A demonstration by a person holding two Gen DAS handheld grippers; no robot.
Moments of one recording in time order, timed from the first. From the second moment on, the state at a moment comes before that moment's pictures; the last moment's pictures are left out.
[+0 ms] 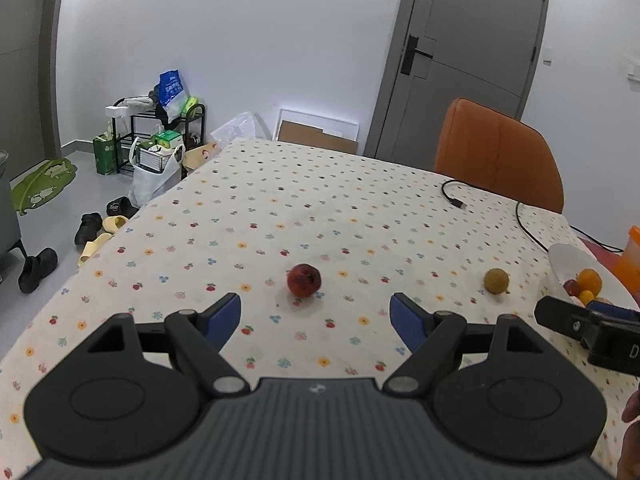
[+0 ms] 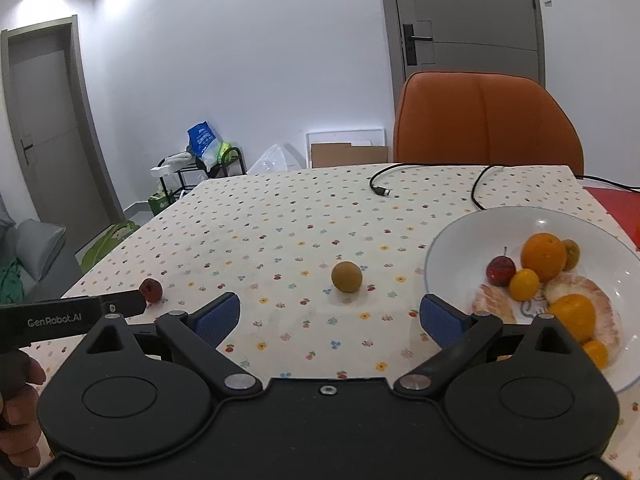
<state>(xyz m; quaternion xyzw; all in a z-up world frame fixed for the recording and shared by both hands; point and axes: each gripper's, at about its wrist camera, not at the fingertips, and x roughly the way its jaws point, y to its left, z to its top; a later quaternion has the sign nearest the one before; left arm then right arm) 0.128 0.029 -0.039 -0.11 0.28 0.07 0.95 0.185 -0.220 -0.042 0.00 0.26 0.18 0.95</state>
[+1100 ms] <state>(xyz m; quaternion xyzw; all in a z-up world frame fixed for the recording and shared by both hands) 0.167 0.043 -0.058 -0.12 0.28 0.09 0.95 0.246 -0.199 -0.064 -0.02 0.29 0.17 0.94</state>
